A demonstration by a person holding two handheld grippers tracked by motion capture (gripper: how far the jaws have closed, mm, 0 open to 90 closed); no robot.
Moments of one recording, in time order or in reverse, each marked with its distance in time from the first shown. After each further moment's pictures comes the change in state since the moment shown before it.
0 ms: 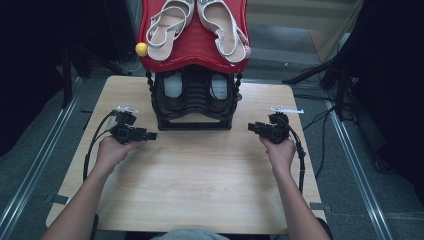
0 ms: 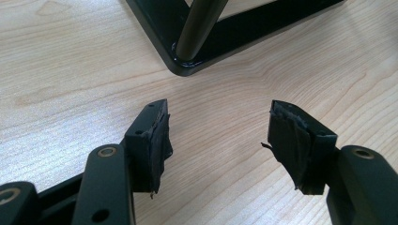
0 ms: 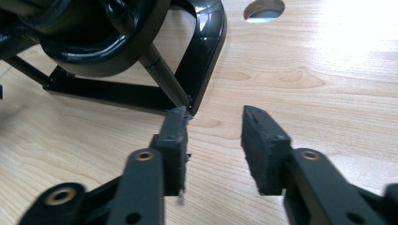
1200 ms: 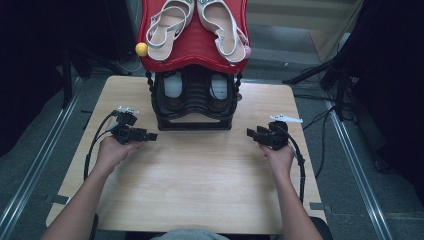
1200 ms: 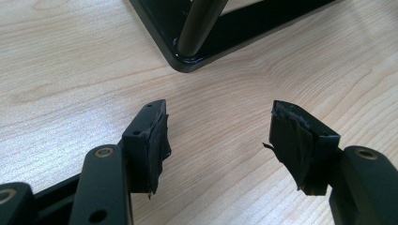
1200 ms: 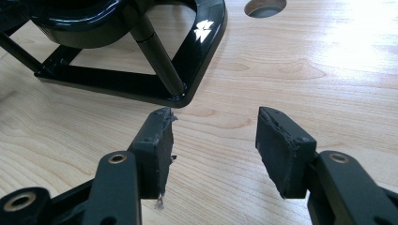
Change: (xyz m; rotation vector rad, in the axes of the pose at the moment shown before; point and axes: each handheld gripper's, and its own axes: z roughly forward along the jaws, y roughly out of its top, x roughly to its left) left arm 0.001 0.000 0.004 0.009 0.003 0.001; right arm -0.008 -0.024 0.007 -0.055 0.010 -0.058
